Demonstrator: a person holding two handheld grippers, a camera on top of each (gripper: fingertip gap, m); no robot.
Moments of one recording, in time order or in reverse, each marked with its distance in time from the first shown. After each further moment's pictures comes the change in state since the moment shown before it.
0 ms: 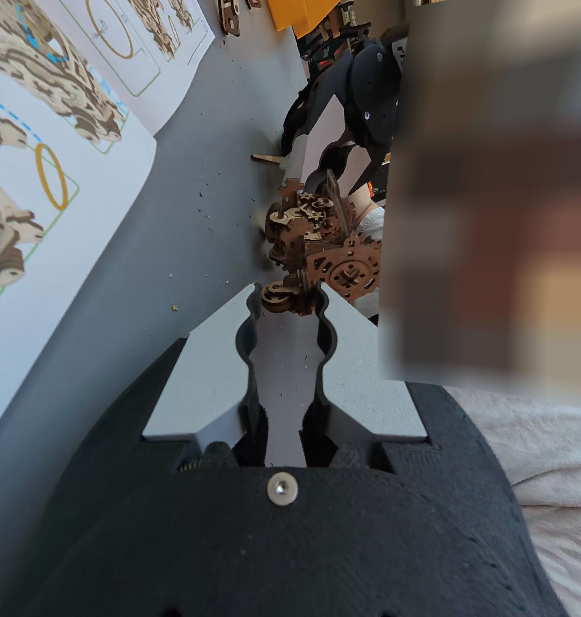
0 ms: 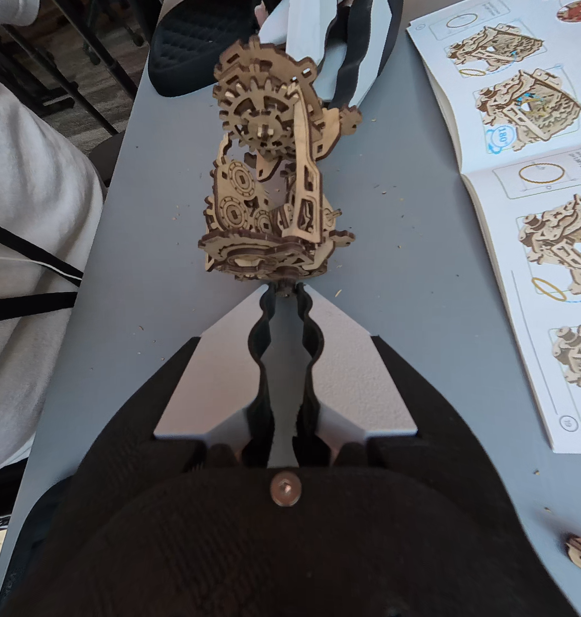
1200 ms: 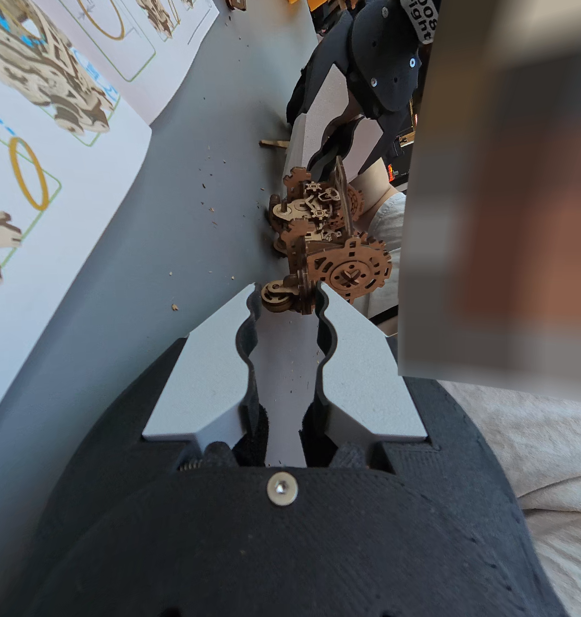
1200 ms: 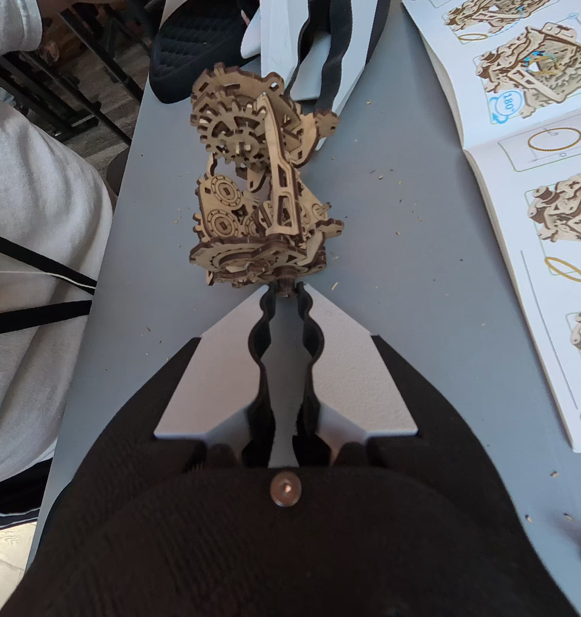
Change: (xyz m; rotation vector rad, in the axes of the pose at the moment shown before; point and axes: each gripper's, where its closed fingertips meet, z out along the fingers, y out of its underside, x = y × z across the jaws) left arm -0.005 0.006 0.005 -0.043 -0.052 0.036; right arm 0.003 0.004 0.002 -0.008 -0.049 0.084
